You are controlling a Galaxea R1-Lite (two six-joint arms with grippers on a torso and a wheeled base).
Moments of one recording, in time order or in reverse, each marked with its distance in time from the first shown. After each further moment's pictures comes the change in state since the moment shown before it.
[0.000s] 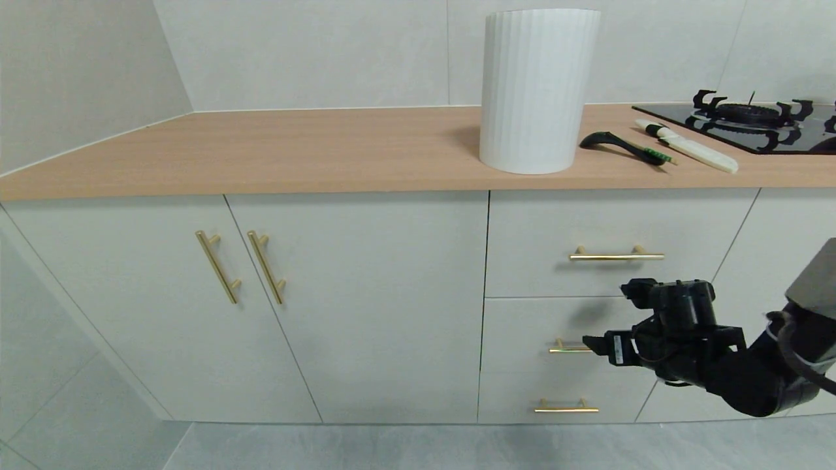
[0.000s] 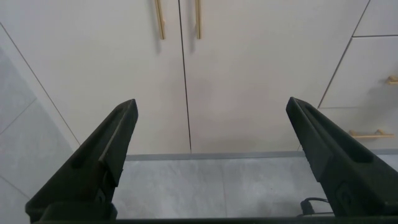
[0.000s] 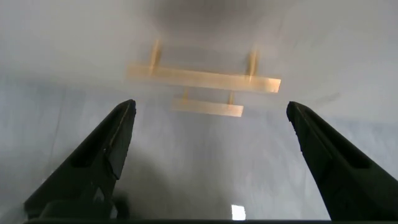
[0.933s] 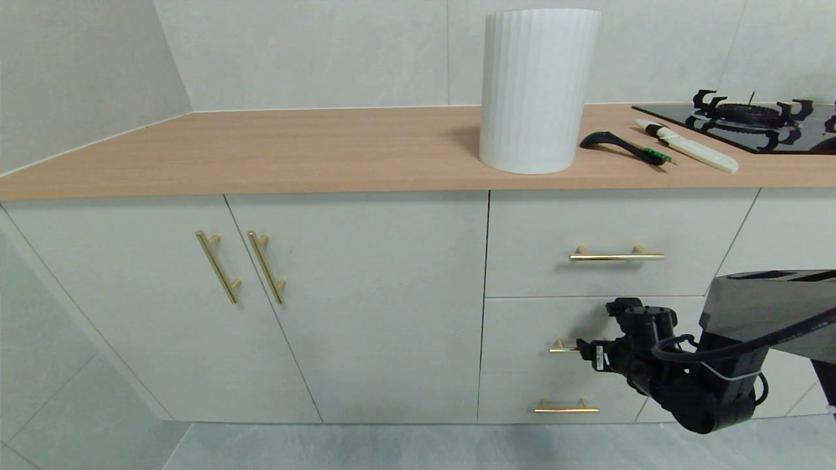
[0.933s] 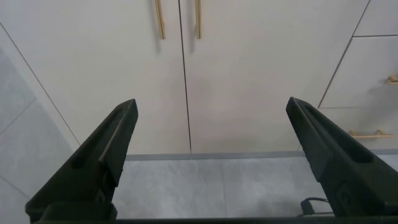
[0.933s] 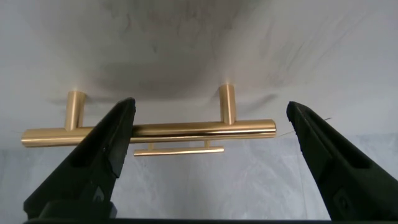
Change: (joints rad) left arm 0.000 0.000 0.000 0.000 0.000 0.000; right arm -0.001 0.299 -0.072 -0.287 -0.155 0.018
